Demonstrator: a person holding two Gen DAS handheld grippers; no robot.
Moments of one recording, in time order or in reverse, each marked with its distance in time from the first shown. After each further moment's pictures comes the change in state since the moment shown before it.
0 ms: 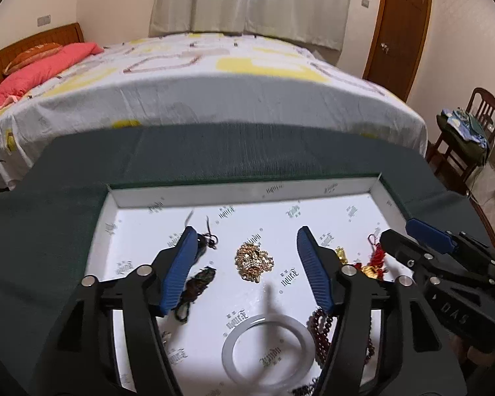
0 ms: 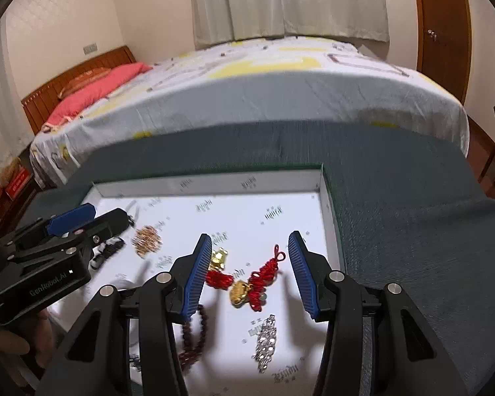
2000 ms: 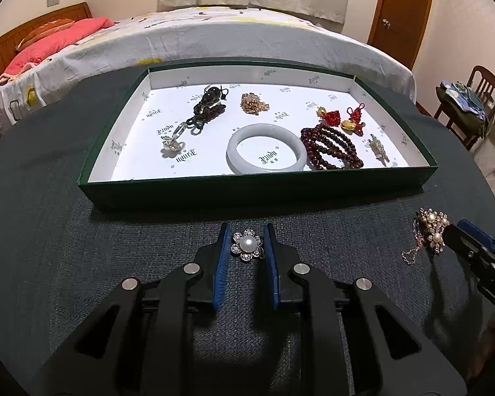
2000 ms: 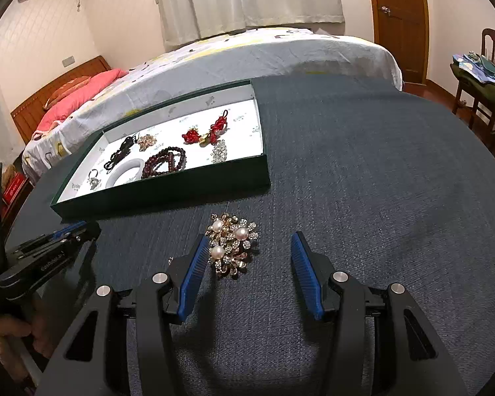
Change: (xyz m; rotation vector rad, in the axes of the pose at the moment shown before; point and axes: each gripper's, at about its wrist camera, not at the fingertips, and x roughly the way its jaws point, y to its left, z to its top) left arm -0.064 -0.006 -0.136 -0.005 0.120 0.028; right arm -0.096 -0.025 -0.142 0.128 0.038 -0.086
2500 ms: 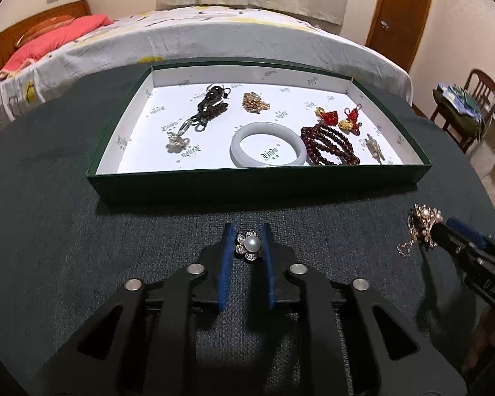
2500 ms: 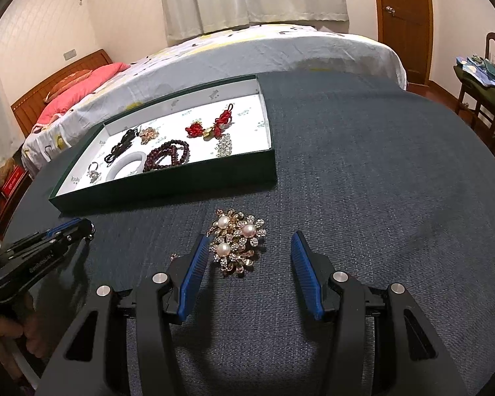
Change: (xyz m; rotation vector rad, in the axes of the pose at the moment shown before) left arm -0.006 0.007 -0.003 -0.023 0.004 -0.024; right arm 0.005 0.006 0.000 -0.018 0.019 0.000
